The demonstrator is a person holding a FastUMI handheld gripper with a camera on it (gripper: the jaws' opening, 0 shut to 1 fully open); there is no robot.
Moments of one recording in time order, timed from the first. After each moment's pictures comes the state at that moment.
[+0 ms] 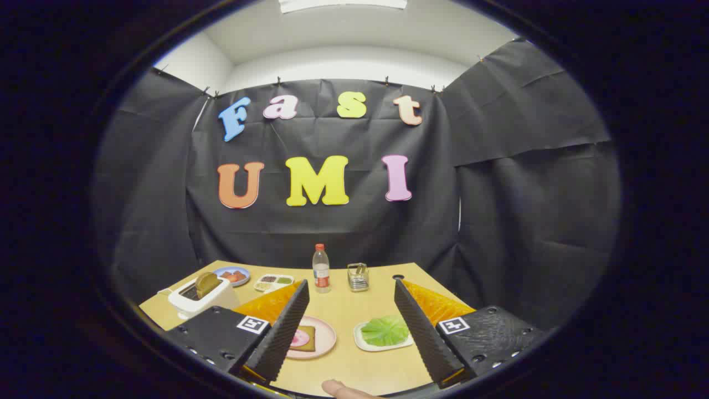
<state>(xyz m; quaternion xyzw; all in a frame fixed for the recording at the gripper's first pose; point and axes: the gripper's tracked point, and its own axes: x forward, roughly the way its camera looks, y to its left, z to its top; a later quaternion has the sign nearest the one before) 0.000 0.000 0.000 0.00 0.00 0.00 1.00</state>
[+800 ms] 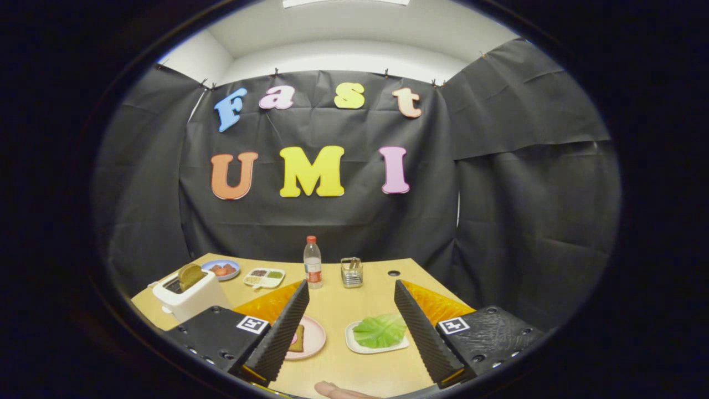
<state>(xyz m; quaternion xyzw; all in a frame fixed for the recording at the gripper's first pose) 0.047 -0.014 -0.025 -0.01 0.03 0.00 1.00</state>
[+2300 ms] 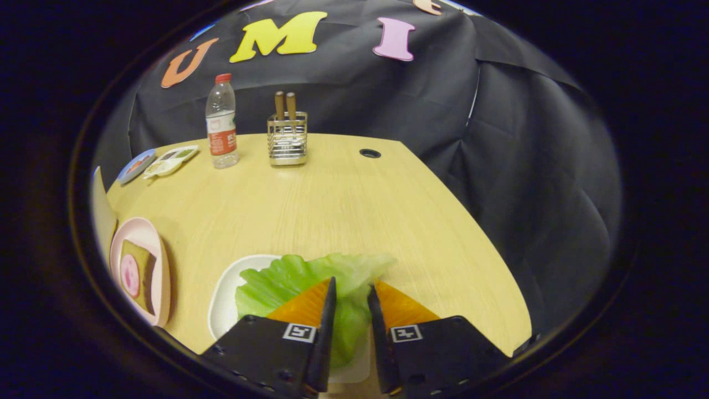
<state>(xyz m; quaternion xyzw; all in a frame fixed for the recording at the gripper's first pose) 0.256 -0.146 -0.258 -0.08 0.31 -0.09 0.94</state>
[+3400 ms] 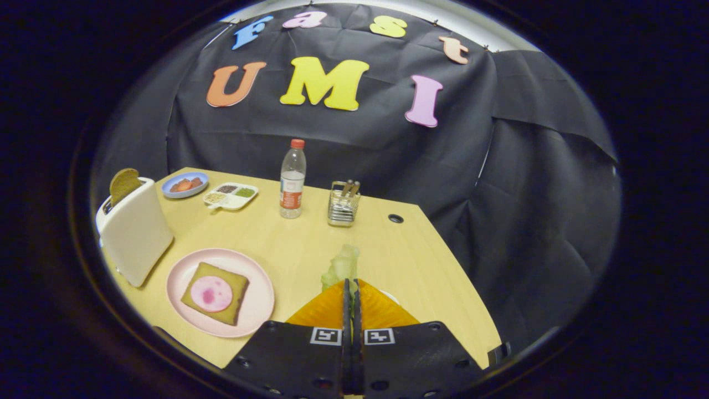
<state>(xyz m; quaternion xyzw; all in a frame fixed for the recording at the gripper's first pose) 0.170 -0.027 -0.143 -0.12 0.19 0.00 0.97</state>
